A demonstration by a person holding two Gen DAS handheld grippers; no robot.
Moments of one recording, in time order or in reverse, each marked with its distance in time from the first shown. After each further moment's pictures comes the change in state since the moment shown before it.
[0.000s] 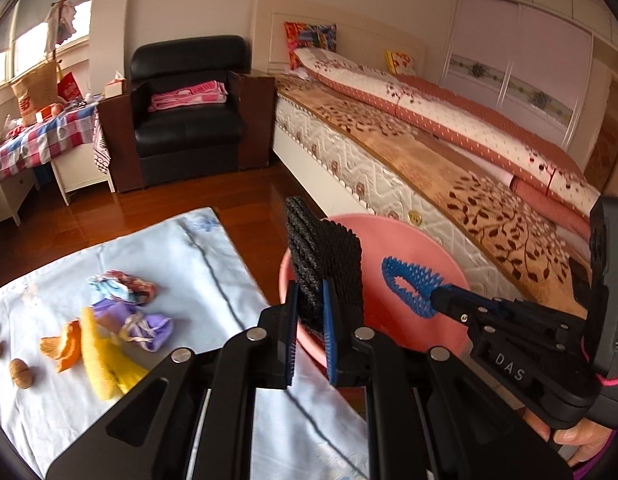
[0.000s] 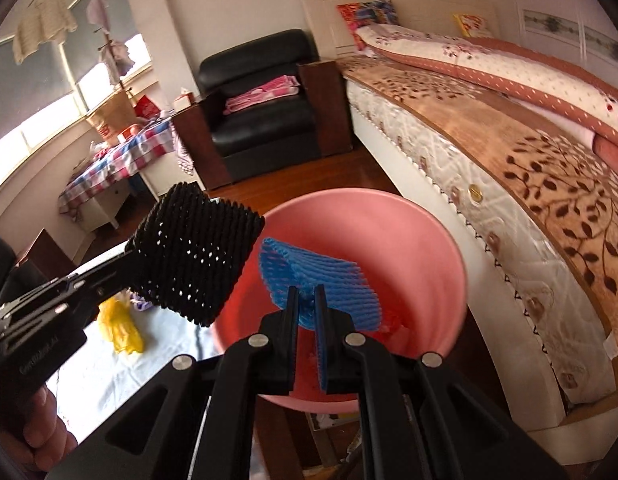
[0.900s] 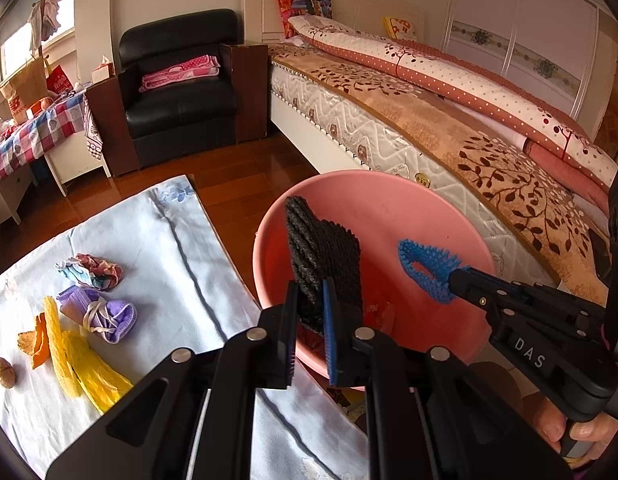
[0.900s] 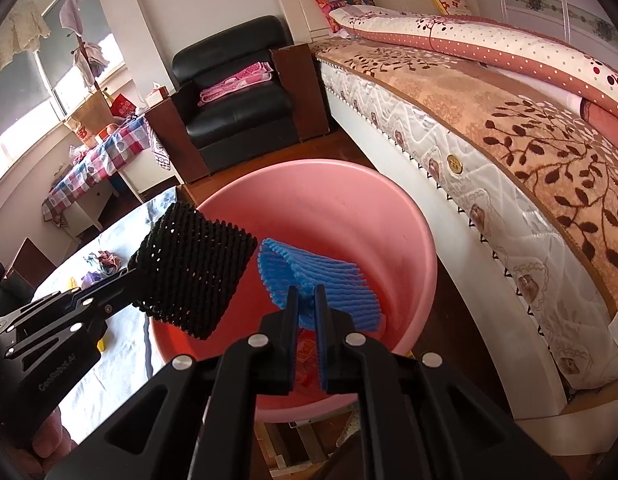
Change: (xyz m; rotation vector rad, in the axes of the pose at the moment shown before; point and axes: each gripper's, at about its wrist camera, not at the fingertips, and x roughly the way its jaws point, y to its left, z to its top) left arm 0.049 -0.014 -0.011 0.034 0.101 0.023; right arm 0.031 -0.037 -0.009 0.055 0.048 -0.046
